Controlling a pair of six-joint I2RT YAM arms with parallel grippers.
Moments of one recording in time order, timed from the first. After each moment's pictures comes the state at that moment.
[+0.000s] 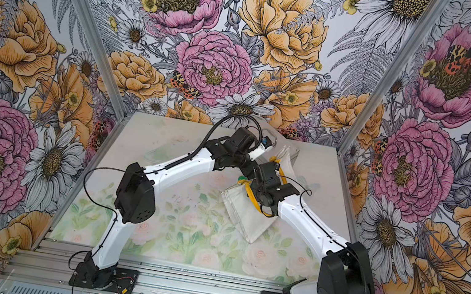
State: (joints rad) left arm -0.79 2.19 2.07 -0.66 0.07 0.15; right arm 0.52 1.42 1.06 -0.62 0.15 0.70
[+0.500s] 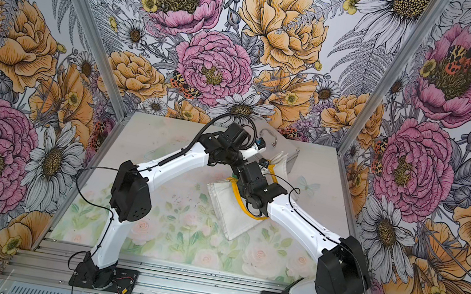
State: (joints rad) left arm -0.75 2.16 2.09 -0.80 0.13 0.28; right arm 0.65 1.48 1.11 -0.53 0.20 0.85
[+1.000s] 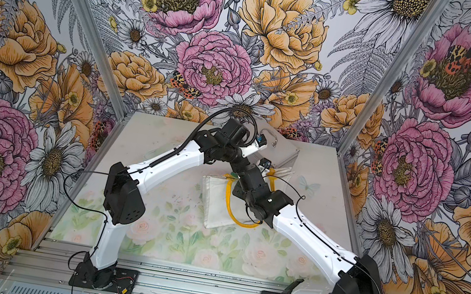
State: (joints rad) left arm -0.78 2.09 2.09 -0.80 0.11 0.31; right arm 0.71 1.30 1.07 -0.56 0.32 0.85
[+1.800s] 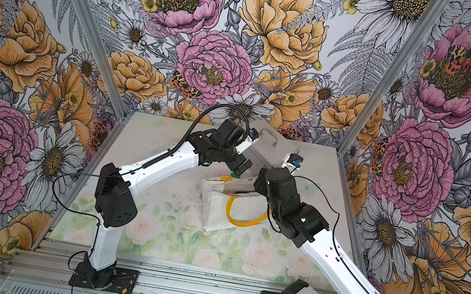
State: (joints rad) left arm -0.75 2.00 1.98 -0.78 -0.08 0.12; right arm 0.63 1.04 1.07 -0.56 0.45 0.72
